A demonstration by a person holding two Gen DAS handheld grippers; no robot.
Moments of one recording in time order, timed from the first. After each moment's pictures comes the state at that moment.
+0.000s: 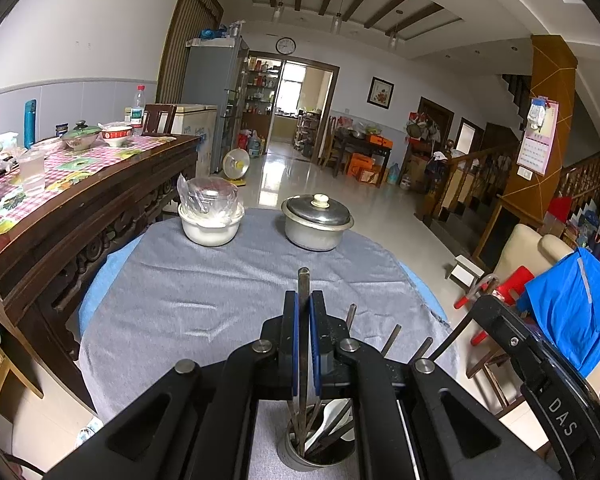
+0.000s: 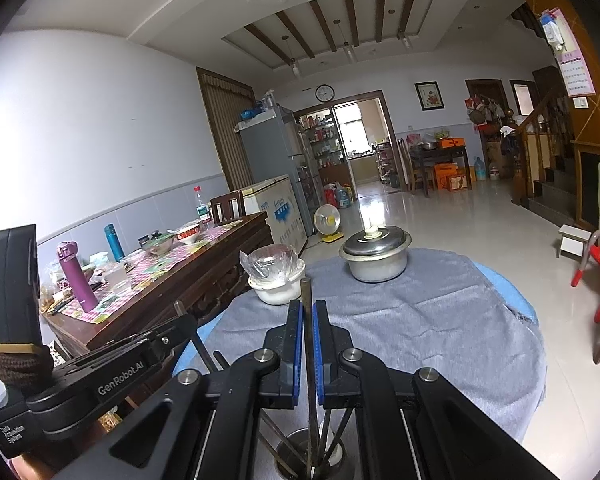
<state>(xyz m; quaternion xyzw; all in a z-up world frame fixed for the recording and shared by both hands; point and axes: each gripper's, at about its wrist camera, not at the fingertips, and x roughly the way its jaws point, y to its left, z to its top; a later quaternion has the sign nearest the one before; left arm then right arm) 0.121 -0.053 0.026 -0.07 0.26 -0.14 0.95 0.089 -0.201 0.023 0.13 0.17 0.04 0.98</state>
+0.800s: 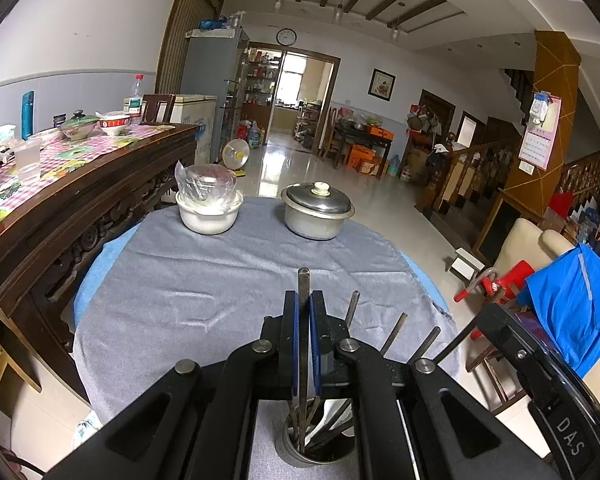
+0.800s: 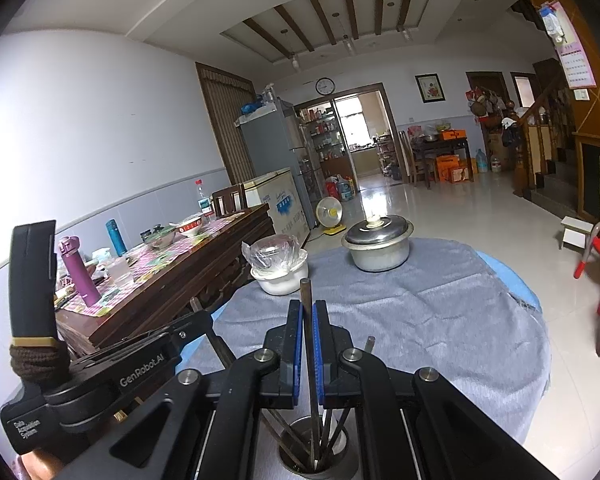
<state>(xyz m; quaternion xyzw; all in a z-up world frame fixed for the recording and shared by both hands) 0.128 -0.056 0.016 -0.07 0.28 -0.14 0.95 0.087 -0.200 0.009 0.14 0.18 0.05 0.97</state>
